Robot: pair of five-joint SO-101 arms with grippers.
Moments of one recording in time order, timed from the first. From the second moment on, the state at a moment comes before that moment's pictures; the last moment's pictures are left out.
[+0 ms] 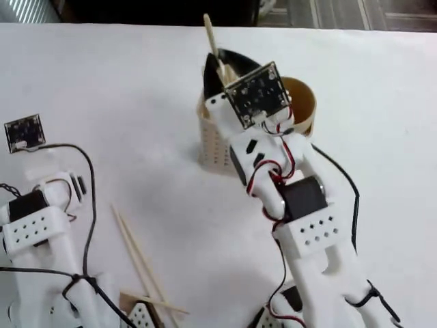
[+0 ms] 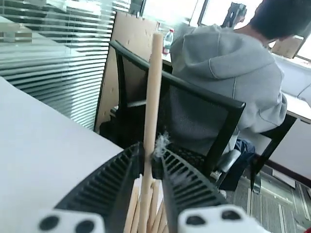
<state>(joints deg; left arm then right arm) -32.0 -41.6 57.0 56.2 -4.4 -26.3 -41.5 30.9 21.9 17.7</state>
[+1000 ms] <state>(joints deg) -32.0 -41.6 41.1 73.8 -4.4 -41.2 -34.2 14.6 89.3 8.5</state>
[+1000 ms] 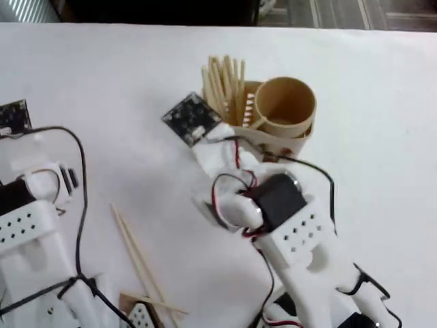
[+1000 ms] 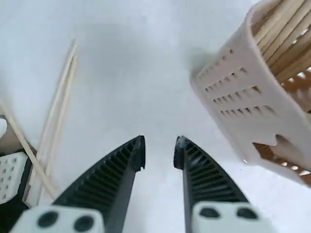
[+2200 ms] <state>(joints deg) -9.3 -41.7 65.2 68.1 -5.2 -19.9 -59.3 45.3 75.3 0.7</state>
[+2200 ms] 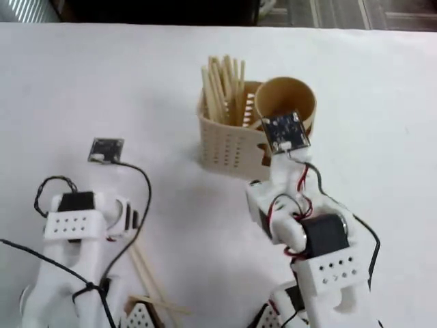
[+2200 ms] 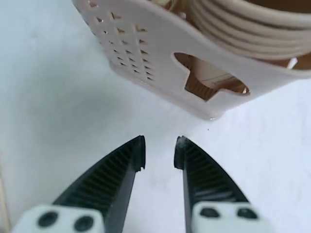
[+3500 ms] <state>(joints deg) -8.0 13.4 34.7 72.5 3.0 -19.8 -60.3 45.5 75.1 0.7</state>
